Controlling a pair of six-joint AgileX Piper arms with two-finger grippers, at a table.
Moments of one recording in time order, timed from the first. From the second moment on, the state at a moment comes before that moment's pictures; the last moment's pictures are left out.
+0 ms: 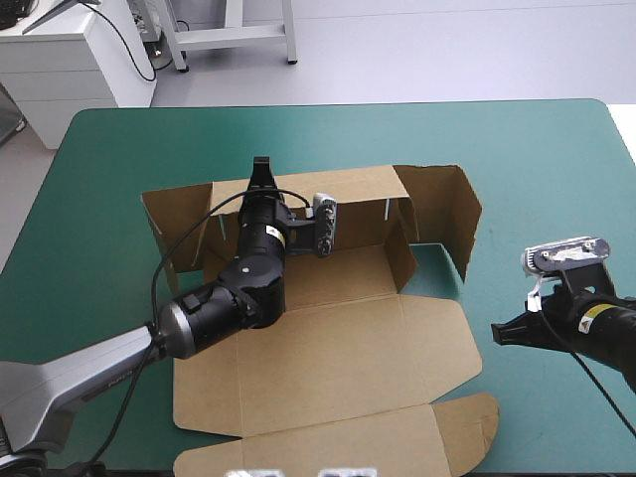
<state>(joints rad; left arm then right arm) -0.94 1.54 -1.17 1.31 0.89 0.01 0.18 0.80 -0.92 0.02 1.05 -0.03</state>
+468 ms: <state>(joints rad) -1.03 1.53 -0.98 1.61 0.93 -0.33 0.18 0.98 -1.15 0.01 1.05 0.00</state>
